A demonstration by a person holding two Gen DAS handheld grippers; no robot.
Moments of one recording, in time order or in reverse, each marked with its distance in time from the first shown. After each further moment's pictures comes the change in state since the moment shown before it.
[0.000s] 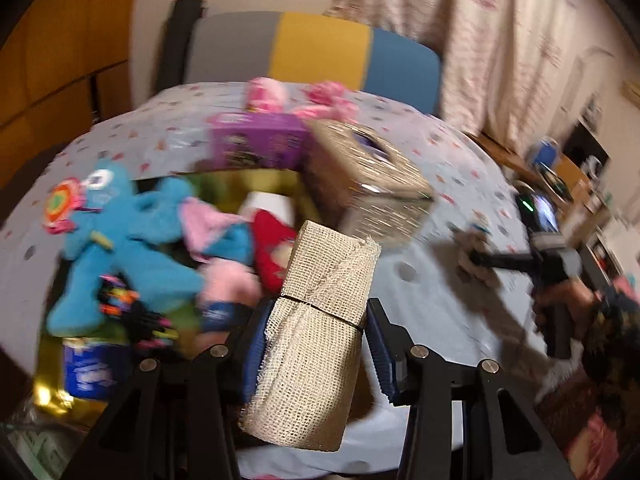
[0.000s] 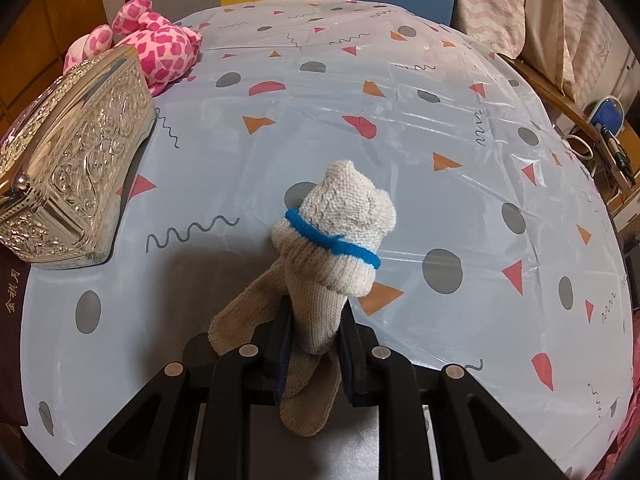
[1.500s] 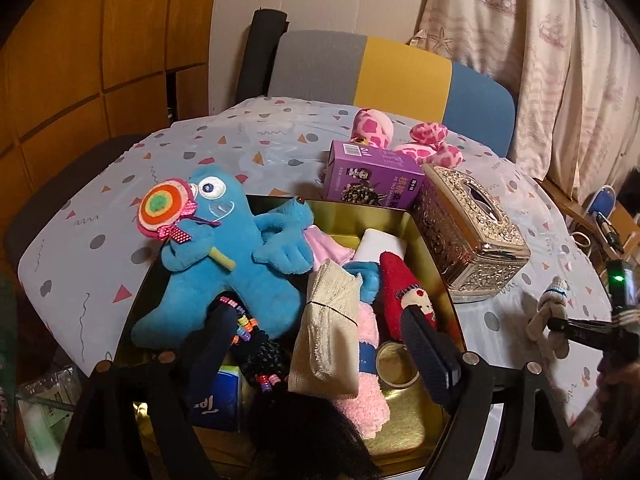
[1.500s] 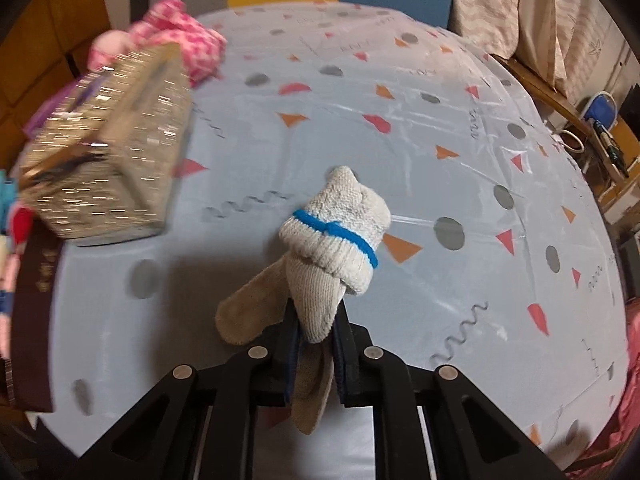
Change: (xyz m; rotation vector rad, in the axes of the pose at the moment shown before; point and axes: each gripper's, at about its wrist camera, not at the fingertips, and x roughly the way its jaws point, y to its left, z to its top) left arm -0.013 0.071 0.013 -0.137 -0.087 0.208; right arm -0.047 0.034 -0.025 0.013 -0.008 0.009
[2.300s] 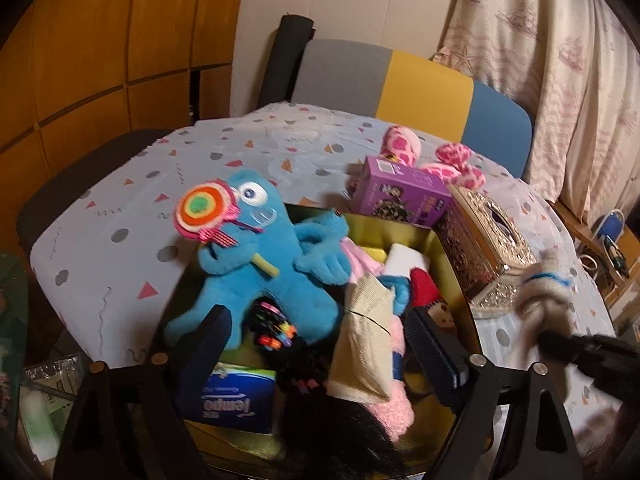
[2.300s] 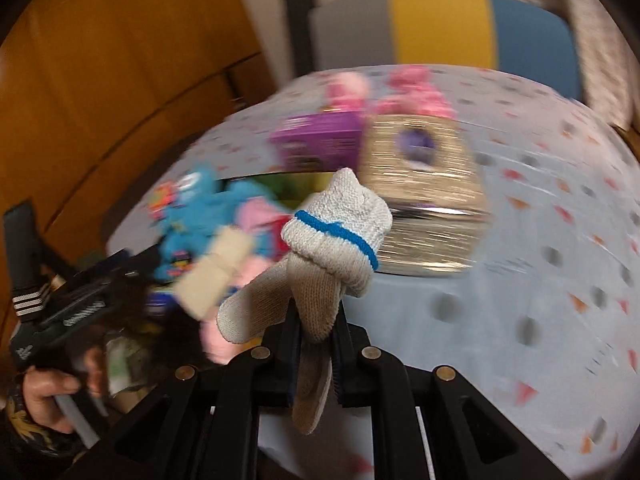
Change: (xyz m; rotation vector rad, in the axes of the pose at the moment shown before) left arm -0.011 0.029 0.002 -0.069 -0.031 0.032; right arm -0.094 0.171 -0.015 -0.220 -0.151 0.469
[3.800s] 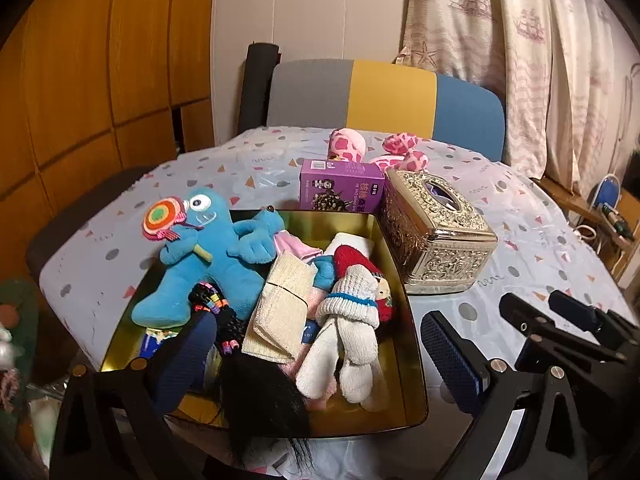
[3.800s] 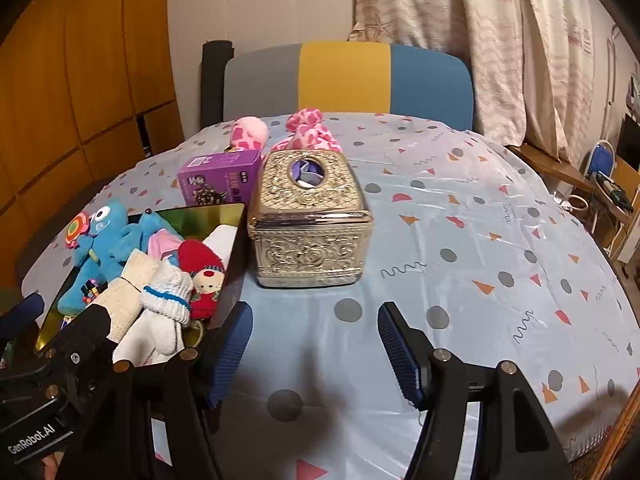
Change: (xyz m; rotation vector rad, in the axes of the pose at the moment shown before) left arm -0.034 -0.083 -0.042 0.129 -0.086 0.031; right arm -0.025 -0.005 -0.041 0.111 -0.235 -0.425
